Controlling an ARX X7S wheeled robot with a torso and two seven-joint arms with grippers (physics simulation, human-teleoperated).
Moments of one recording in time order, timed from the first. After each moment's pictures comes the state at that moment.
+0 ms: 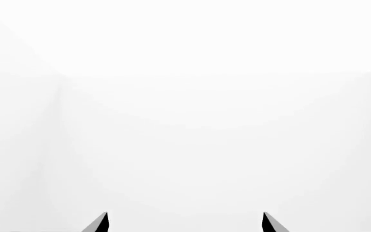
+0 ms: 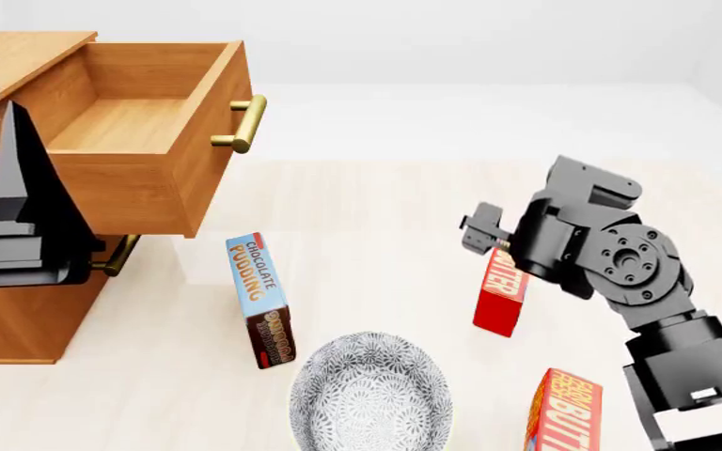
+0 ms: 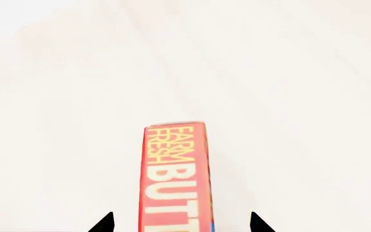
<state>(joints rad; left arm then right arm) -0.14 -0.75 -0.12 0.86 -0.69 -0.19 -0.53 1.14 0.37 -0.56 0.60 1.51 0.76 1.11</state>
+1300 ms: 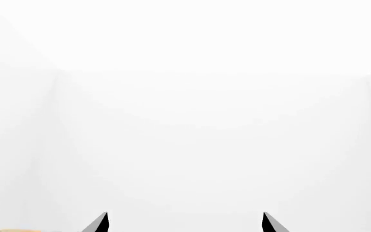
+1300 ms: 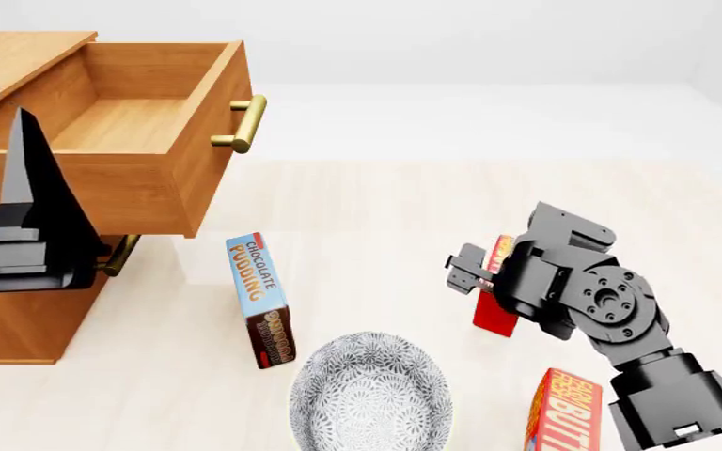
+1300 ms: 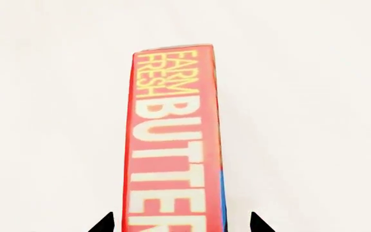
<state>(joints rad) -0.13 -0.74 -0.10 0.85 -0.70 -0.15 -0.52 1.02 0.35 -0.55 0.60 1.55 0.74 1.07</state>
